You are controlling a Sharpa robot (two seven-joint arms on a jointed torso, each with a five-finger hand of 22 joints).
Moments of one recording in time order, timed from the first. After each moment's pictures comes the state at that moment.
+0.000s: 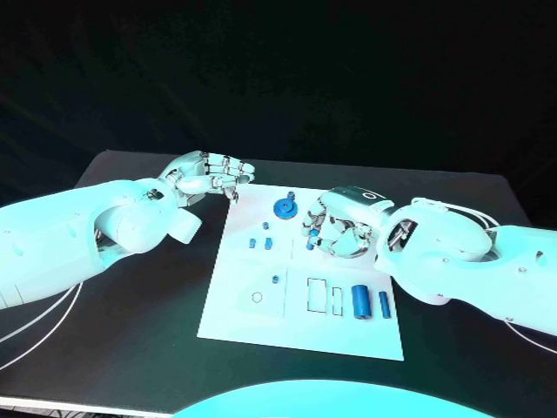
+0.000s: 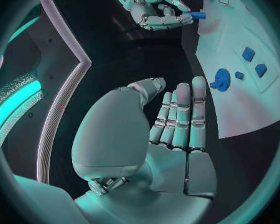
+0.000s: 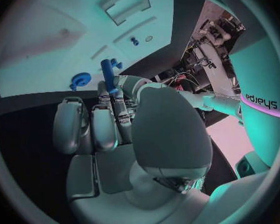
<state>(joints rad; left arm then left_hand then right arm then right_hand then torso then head) 1.17 -0.90 0.01 1.49 -0.23 -0.11 0.19 1.44 -0.21 0.55 0.08 0.27 0.78 0.20 0.29 0.36 0.77 0.16 0.50 0.20 0.98 0.08 1.18 0.47 0.17 0.94 0.17 0.95 0.70 1.27 -0.86 -0.17 1.84 -1.51 -0.33 -0.25 1.44 -0.21 0.64 0.11 0.28 1.09 0.13 0.22 0.41 1.12 0.15 0.34 0.07 1.47 -0.02 1.34 1.04 0.08 1.43 0.07 1.25 1.31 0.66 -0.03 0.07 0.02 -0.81</state>
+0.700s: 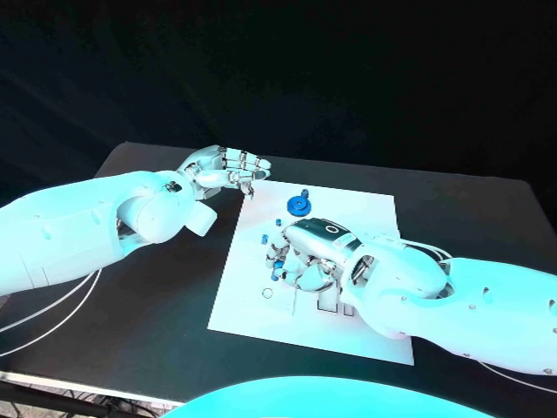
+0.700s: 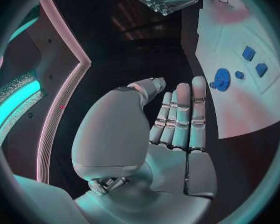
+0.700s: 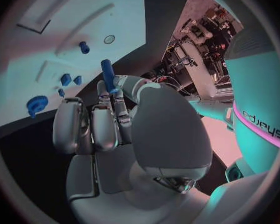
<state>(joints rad) 1.17 -0.89 0.01 1.48 -0.23 -0.11 0.19 1.44 -0.21 0.55 0.08 0.27 0.77 0.20 0.30 0.36 0.77 0.17 0.50 0.20 0.98 0.08 1.18 0.47 0.17 0.94 0.17 0.95 0.70 1.15 -0.68 -0.17 1.80 -1.55 -0.38 -0.20 1.44 -0.21 0.64 0.11 0.28 1.09 0.13 0.22 0.41 1.12 0.15 0.33 0.08 1.47 -0.02 1.34 1.03 0.08 1.43 0.07 1.25 1.31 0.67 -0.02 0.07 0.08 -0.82</state>
